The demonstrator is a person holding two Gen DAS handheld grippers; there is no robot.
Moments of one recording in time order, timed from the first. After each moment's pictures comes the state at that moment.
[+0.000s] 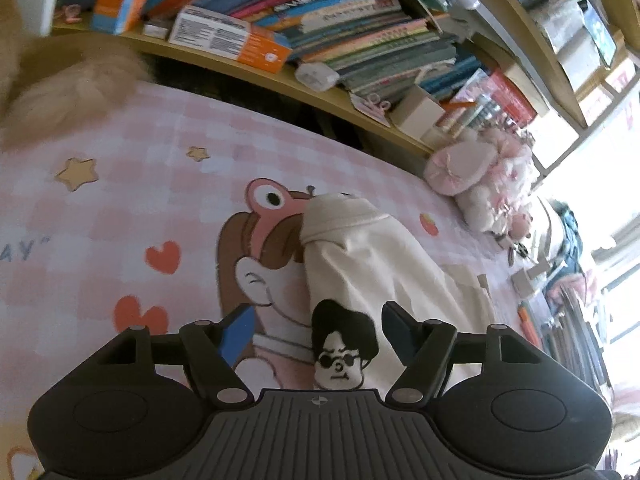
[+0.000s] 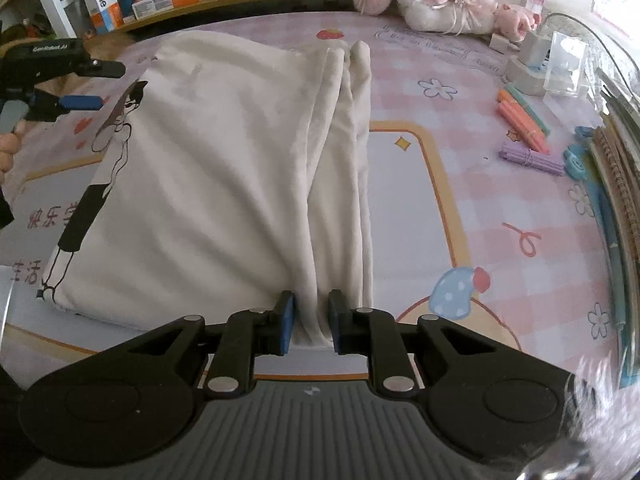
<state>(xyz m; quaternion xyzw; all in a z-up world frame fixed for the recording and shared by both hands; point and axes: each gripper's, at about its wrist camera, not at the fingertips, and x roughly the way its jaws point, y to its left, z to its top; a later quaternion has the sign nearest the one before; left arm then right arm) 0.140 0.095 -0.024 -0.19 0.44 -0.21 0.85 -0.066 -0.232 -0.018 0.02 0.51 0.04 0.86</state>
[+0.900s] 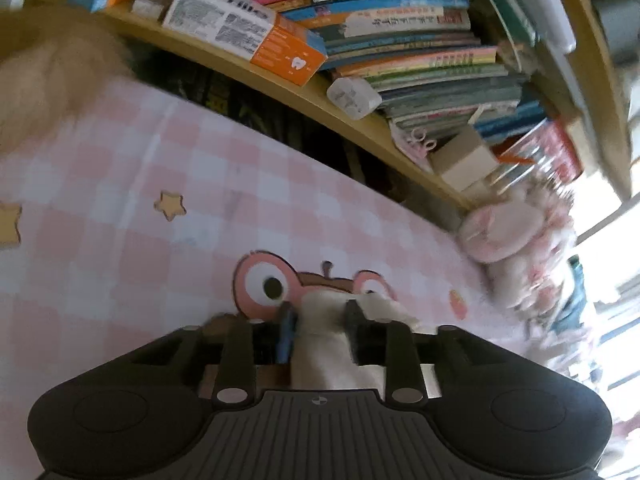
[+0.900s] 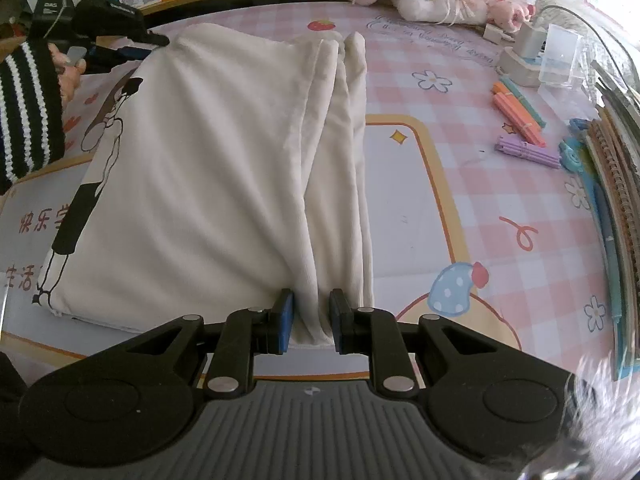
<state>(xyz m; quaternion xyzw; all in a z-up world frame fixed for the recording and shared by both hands) 0.229 0.084 -0.052 -0.27 0.46 -0.18 0.83 -0.061 -0.228 -0.018 0.02 0.52 0.03 0.85</state>
